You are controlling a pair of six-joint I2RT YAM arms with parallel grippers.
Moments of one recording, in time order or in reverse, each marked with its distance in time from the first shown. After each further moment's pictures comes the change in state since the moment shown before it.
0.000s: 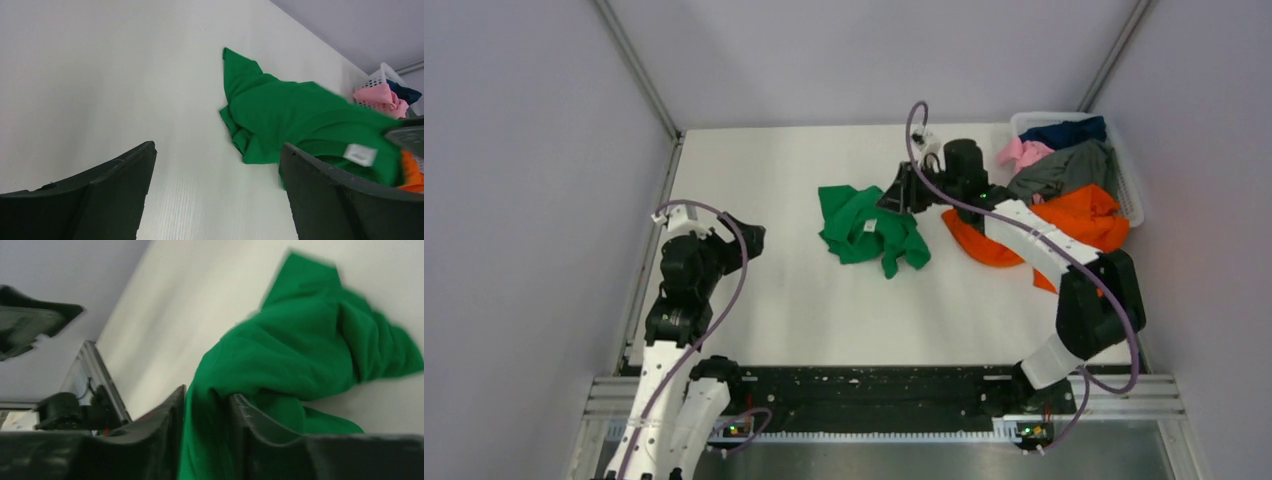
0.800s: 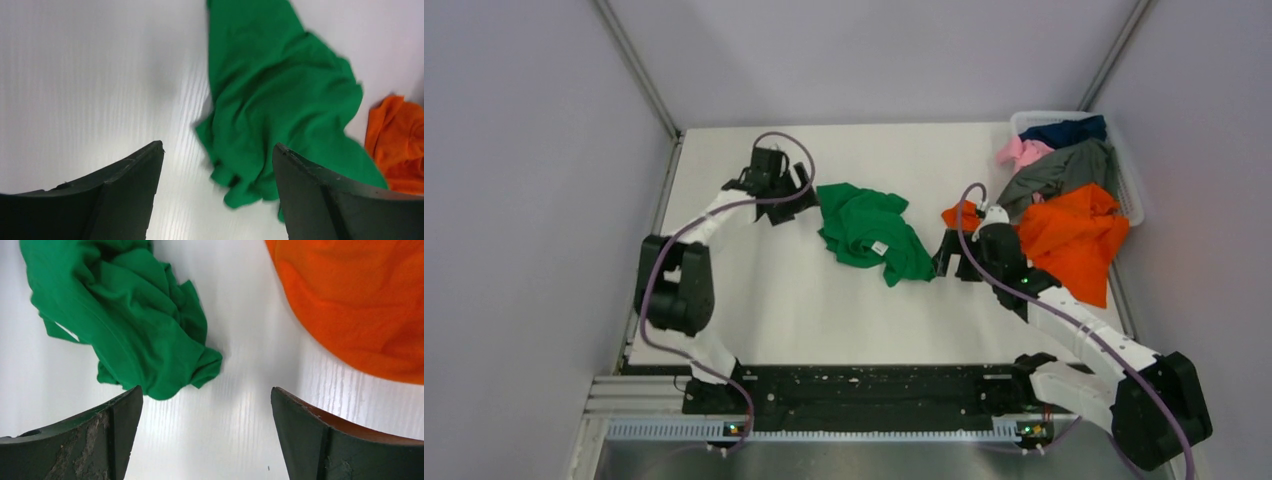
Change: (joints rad) left arm -0.190 0.998 0.462 0.049 0.069 -0.040; right arm -0.001 -0.506 -0.684 -0.150 0.676 0.038
